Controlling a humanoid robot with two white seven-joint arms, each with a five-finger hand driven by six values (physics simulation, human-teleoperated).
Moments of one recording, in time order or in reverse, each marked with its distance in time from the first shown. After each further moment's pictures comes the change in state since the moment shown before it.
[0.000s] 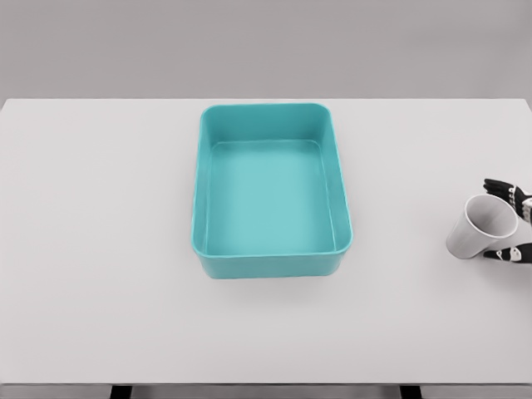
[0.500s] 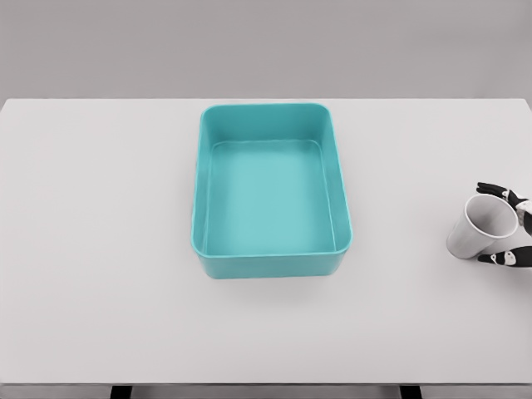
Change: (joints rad) left arm 0.000 0.000 0.000 0.000 0.000 0.000 0.000; right arm 0.021 -0.005 -0.004 -0.036 -0.001 0.000 0.000
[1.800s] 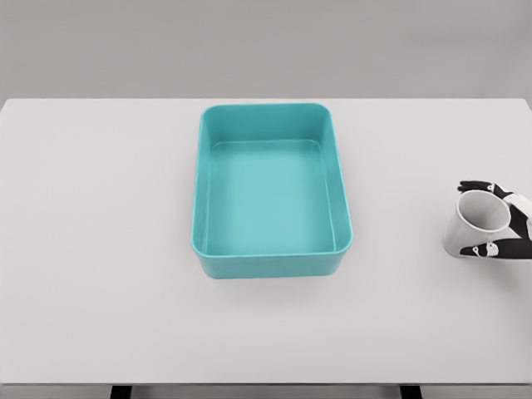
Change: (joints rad) left arm 0.000 0.000 0.001 0.000 0.000 0.000 0.000; right arm -0.008 0.042 -0.009 -0.041 -0.036 0.002 -0.014
